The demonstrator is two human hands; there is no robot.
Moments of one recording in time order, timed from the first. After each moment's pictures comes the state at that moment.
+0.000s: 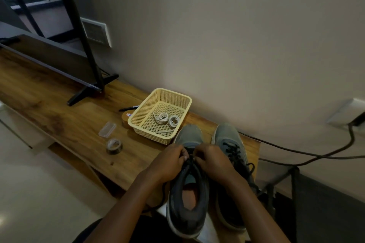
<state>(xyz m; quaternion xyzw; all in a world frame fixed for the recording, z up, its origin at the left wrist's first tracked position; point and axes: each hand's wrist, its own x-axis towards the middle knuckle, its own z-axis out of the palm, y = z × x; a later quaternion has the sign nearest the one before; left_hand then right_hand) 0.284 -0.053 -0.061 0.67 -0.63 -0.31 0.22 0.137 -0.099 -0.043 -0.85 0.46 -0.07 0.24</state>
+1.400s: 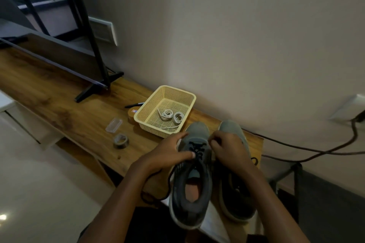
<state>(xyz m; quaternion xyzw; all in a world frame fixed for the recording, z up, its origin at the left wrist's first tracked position) 0.304 -0.048 -0.052 0.63 -0.55 -0.46 0.31 0.121 -0.096 -0.018 -0.83 0.49 -0.18 0.21</state>
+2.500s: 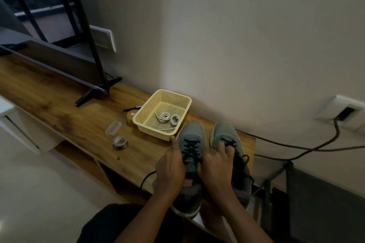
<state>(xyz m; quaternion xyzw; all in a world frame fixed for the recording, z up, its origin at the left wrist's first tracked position) 0.243 -0.020 -0.060 0.83 -0.52 -0.12 0.18 0.139 -0.048 -0.052 -0.81 0.56 -0.14 -0.09</state>
